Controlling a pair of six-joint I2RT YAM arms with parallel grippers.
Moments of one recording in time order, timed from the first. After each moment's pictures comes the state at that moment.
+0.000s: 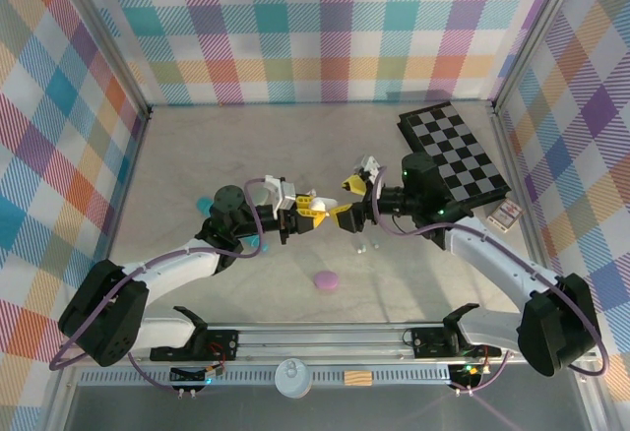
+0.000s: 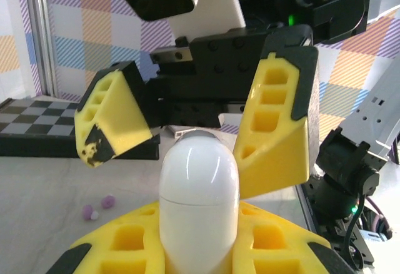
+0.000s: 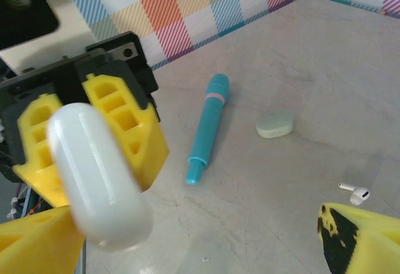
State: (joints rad) left arm -0.57 1.27 0.54 0.78 0.83 -0.13; right arm 0.50 1.21 0.82 -0.02 -0.77 0.00
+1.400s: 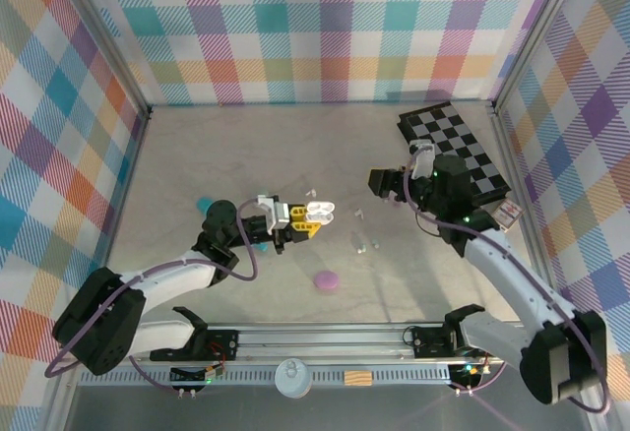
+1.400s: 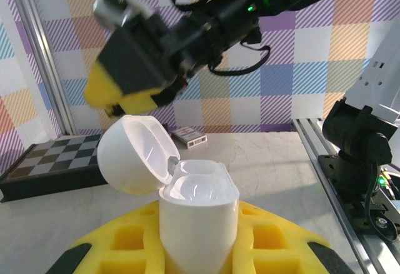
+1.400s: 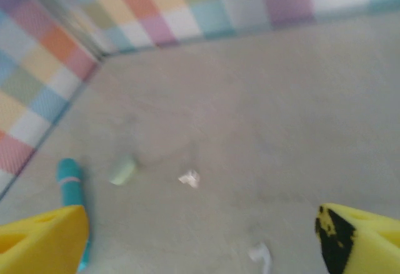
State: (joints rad) left arm -0.58 1.22 0.41 0.91 0.82 0.06; right arm 0.34 1.09 0.78 -0.14 -0.26 0.39
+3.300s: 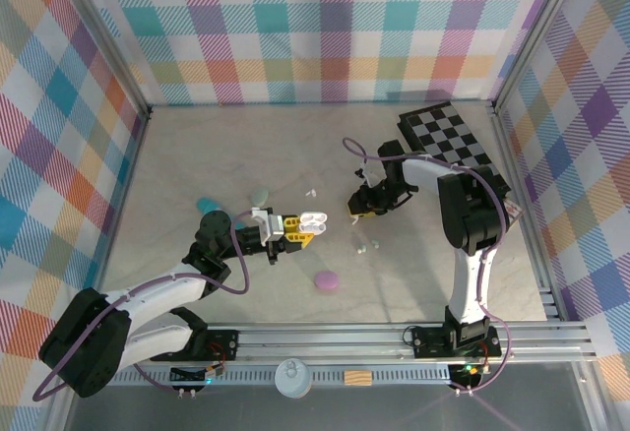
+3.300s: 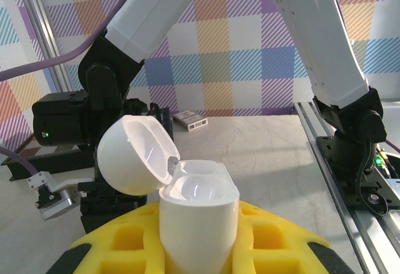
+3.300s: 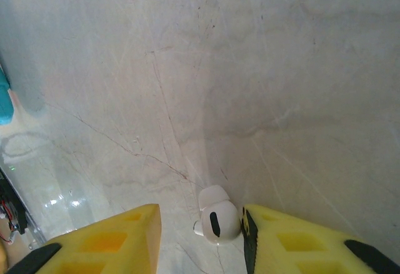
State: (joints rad) left arm -0.57 1.09 0.33 0.80 0.80 0.12; right arm 0.33 2.02 1.31 -0.72 -0.67 0.02
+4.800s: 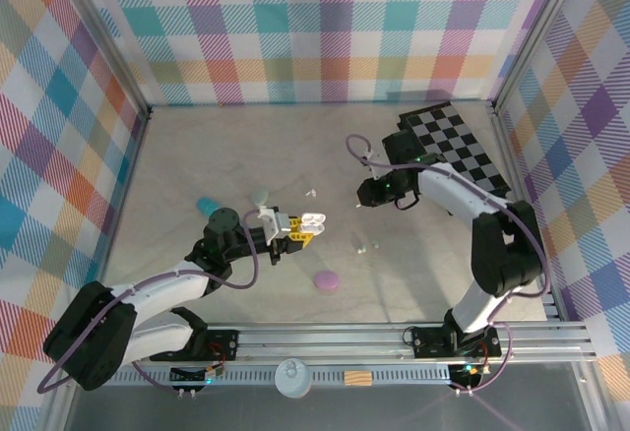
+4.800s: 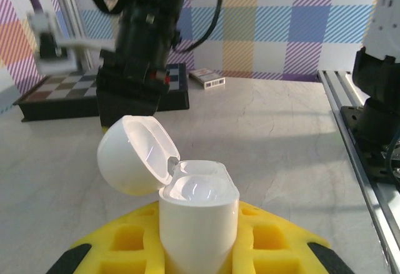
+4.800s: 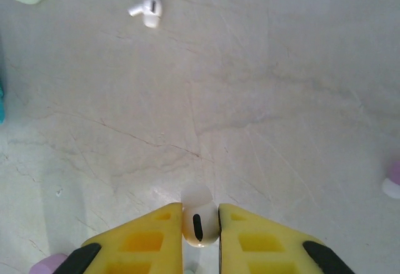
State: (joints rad) left arm -0.57 1.14 0.34 0.67 0.71 0.16; right arm 0.41 1.64 1.19 -0.65 -0.36 0.00
